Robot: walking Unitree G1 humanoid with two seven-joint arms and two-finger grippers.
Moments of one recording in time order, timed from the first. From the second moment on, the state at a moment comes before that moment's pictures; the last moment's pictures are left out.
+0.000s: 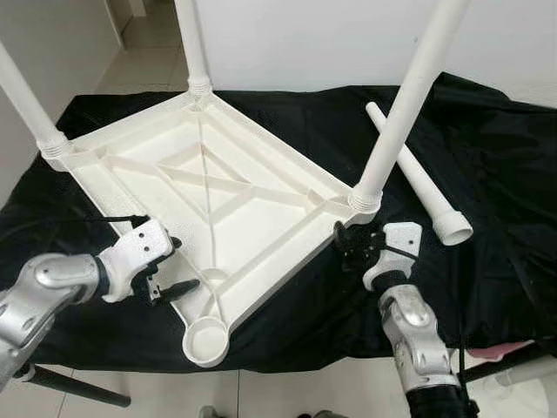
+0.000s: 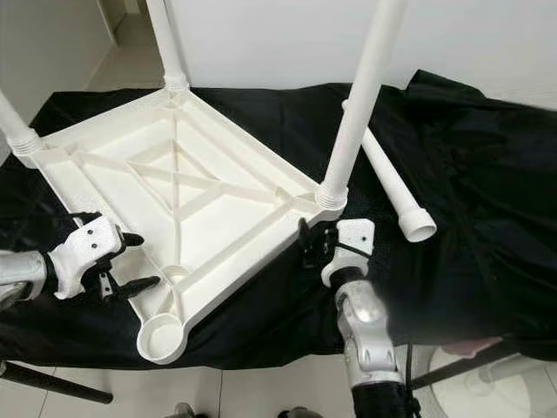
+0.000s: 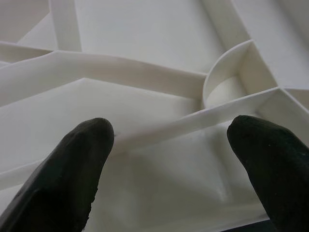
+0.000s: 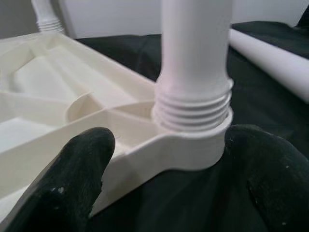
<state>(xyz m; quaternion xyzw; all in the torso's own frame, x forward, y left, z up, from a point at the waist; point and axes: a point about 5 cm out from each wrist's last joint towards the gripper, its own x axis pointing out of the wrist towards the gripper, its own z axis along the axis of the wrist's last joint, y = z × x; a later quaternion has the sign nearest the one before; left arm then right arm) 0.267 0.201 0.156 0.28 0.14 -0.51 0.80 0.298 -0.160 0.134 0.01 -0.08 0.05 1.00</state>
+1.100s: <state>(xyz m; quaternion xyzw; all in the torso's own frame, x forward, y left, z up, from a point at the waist) 0.265 0.123 0.154 0.19 0.09 -0.60 0.77 0.342 -0.137 0.146 0.05 -0.06 0.17 0.98</state>
